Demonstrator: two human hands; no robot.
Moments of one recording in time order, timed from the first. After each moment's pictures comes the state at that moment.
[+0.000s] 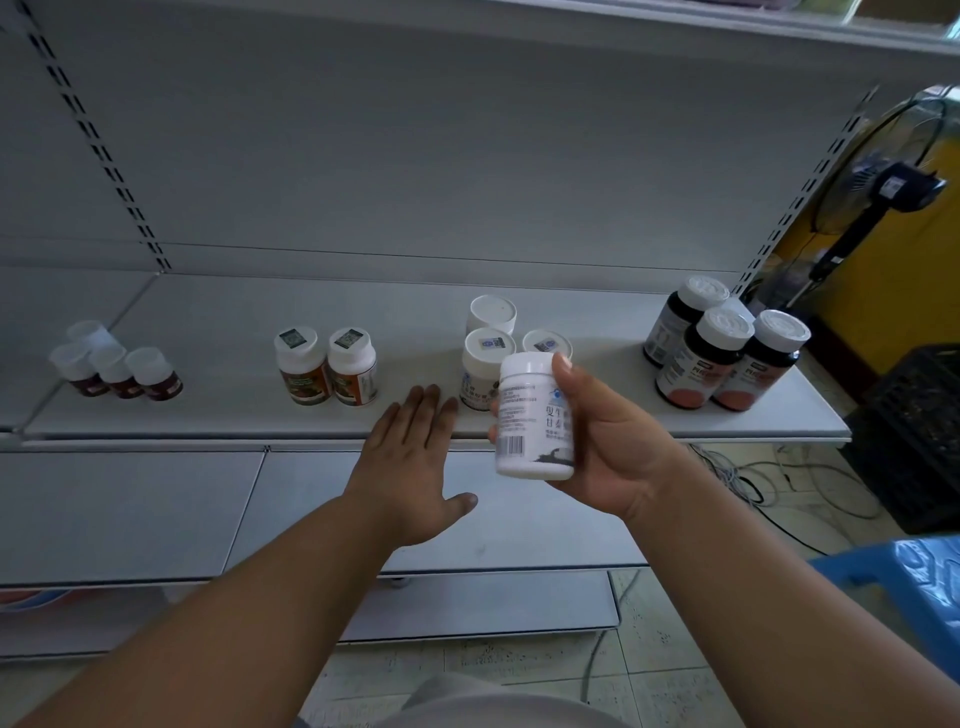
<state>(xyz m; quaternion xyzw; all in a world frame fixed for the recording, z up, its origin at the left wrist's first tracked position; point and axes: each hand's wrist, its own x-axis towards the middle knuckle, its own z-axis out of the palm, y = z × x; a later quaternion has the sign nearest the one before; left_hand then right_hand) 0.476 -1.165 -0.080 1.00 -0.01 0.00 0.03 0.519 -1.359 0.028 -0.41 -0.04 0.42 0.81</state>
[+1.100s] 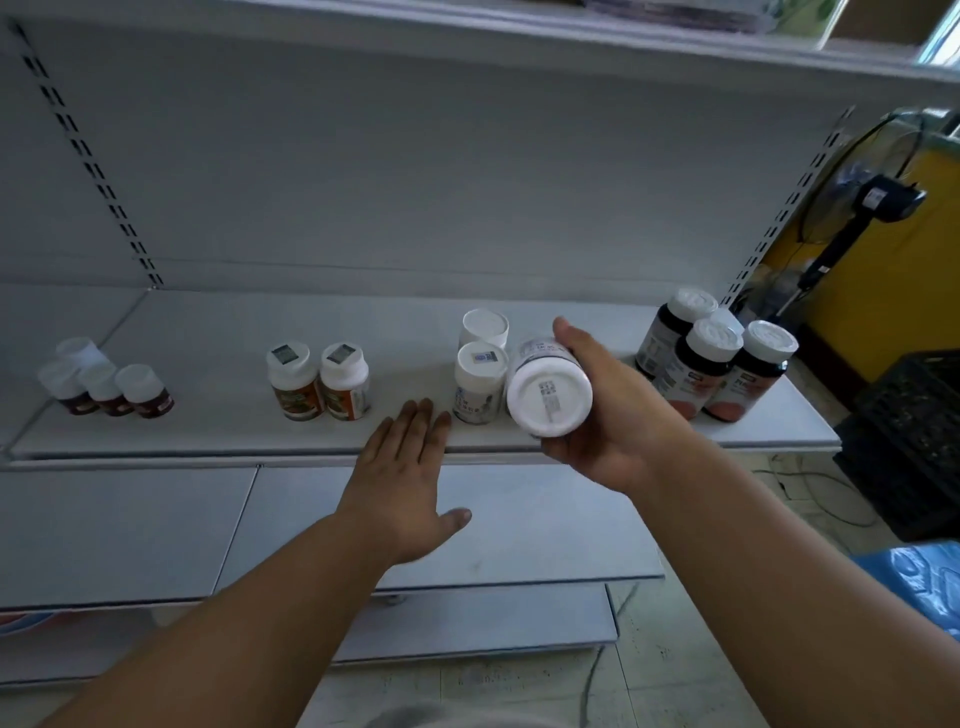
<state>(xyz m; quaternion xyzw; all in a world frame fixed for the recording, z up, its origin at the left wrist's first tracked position) 0.475 -1.168 -0.075 1.00 0.00 -0.01 0.03 0.532 -1.355 0.064 -0.61 0.04 0.29 0.74</state>
